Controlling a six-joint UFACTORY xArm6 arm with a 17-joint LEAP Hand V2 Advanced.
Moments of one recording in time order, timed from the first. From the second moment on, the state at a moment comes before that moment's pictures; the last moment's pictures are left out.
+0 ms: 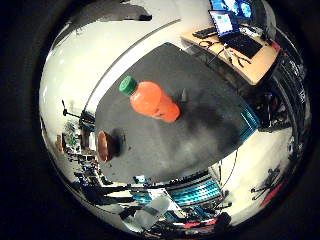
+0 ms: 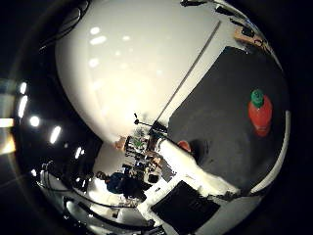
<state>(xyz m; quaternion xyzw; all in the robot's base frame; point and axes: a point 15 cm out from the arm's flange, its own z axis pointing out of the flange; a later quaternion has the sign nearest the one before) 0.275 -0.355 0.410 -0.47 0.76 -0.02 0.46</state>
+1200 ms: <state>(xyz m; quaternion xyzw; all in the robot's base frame) 0.277 -0.419 0.274 -0.46 0.74 0.03 0.50</state>
